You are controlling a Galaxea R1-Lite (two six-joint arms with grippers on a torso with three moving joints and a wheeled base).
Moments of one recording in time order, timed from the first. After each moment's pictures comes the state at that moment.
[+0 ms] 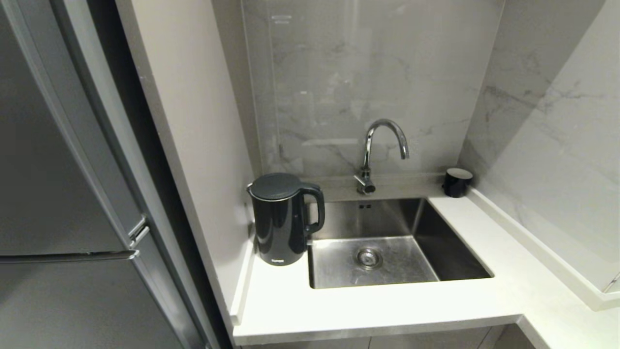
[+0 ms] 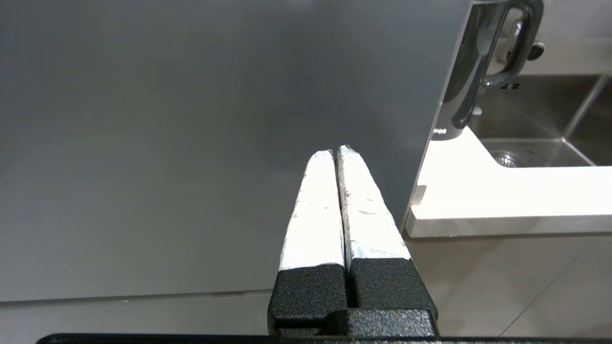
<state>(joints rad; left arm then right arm) 0.00 0.00 0.00 -0.01 0.00 -0.01 0.00 0.00 0.00 0.01 0.00 0.00</state>
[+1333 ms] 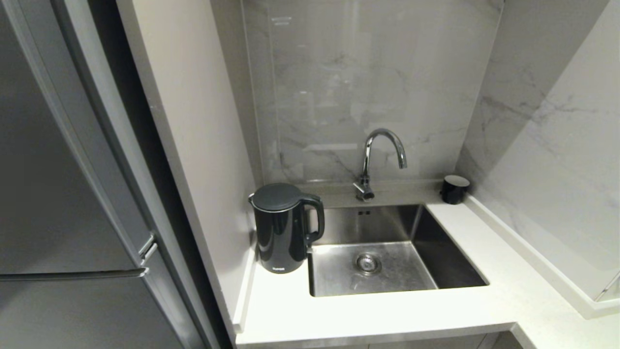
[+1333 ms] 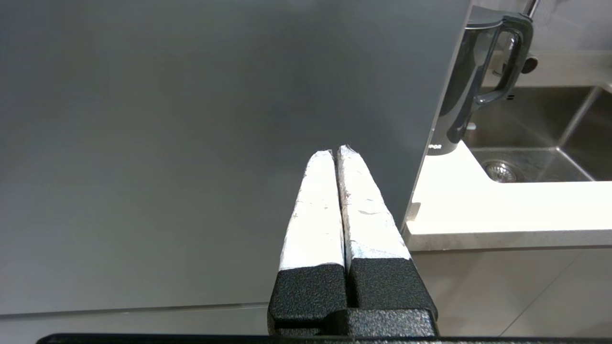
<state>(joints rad) 0.00 0.00 0.00 -0.01 0.00 -0.01 0.00 0.00 0.00 0.01 0.00 0.00</state>
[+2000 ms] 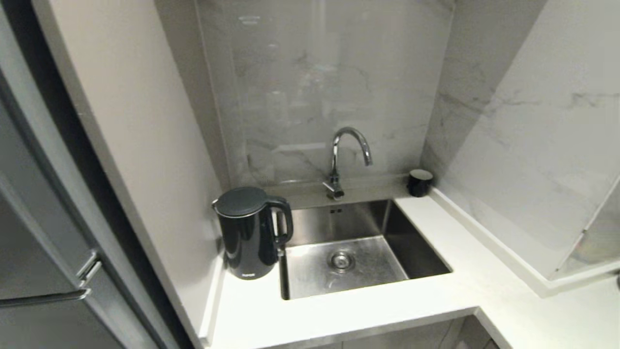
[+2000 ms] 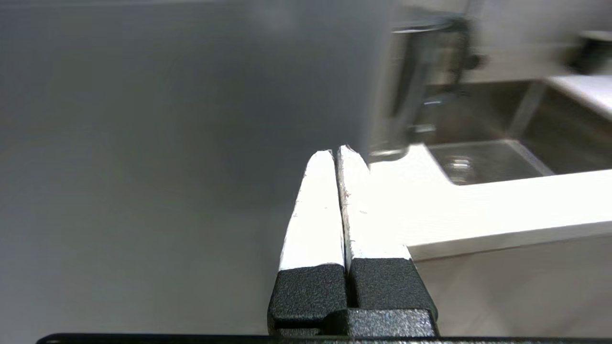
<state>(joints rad) 0.00 0.00 0.00 -0.01 0.00 -0.01 0.00 0.00 0.00 0.01 0.00 0.00</state>
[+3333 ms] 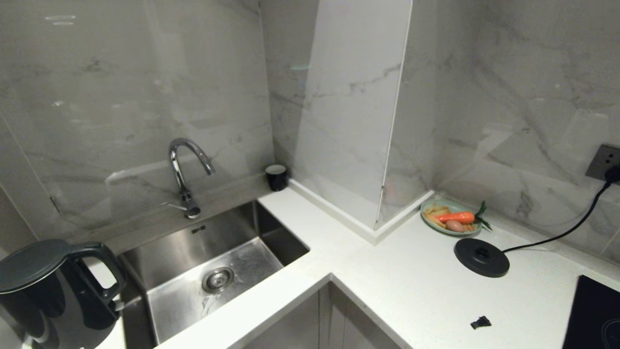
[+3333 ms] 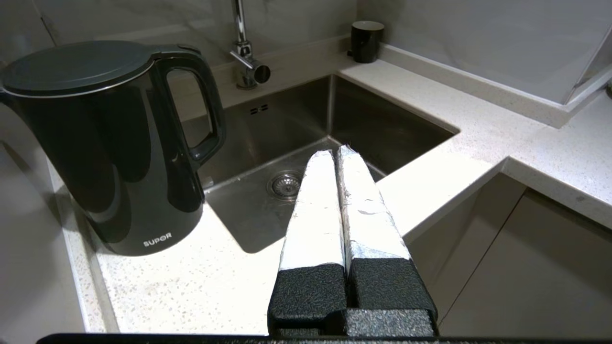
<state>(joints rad) 0.00 0.00 0.00 -0.01 0.00 -0.01 0.00 0.00 0.00 0.01 0.00 0.00</state>
